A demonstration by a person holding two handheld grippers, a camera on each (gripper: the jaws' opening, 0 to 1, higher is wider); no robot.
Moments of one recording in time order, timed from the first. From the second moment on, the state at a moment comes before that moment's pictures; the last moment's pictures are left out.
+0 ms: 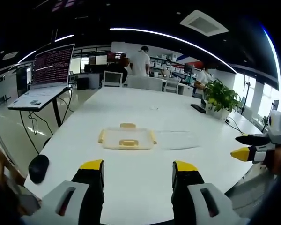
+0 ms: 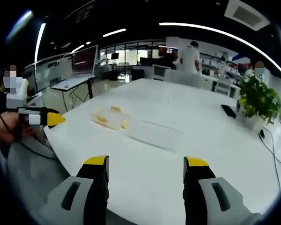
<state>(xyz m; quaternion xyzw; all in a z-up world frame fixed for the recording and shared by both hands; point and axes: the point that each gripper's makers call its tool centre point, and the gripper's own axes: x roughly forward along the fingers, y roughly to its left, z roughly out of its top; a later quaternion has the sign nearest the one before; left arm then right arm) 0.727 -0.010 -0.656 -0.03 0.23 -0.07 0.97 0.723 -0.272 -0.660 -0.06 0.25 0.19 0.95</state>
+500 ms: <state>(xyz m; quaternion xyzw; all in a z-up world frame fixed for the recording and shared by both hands) 0.752 0.004 -0.666 -0.03 0.26 -0.09 0.96 0.757 -0.235 -0.653 -0.09 0.25 0.25 0.93</state>
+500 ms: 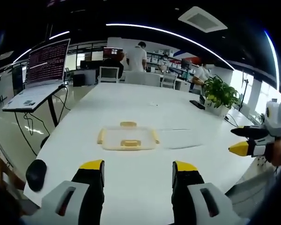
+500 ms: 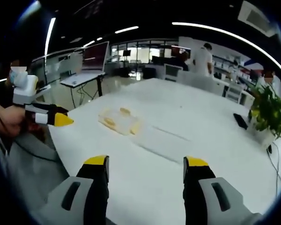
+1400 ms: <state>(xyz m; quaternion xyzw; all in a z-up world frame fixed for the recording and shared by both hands) 0.825 0.044 -0.706 0.08 0.32 -0.23 0.91 0.832 -0.171 -0.667 -0.20 0.27 0.37 0.86</state>
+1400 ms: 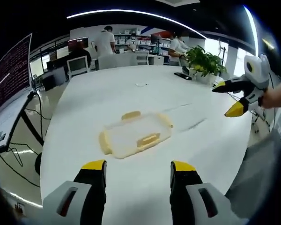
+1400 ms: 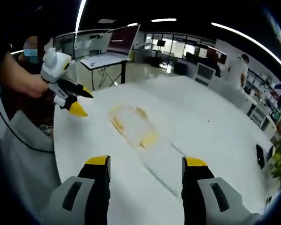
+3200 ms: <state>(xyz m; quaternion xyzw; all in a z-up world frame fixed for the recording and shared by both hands) 0.912 0.053 -0.745 0.27 0.34 -0.50 0.75 0.917 -0.089 -0.745 -0.37 0.32 0.57 0.67</state>
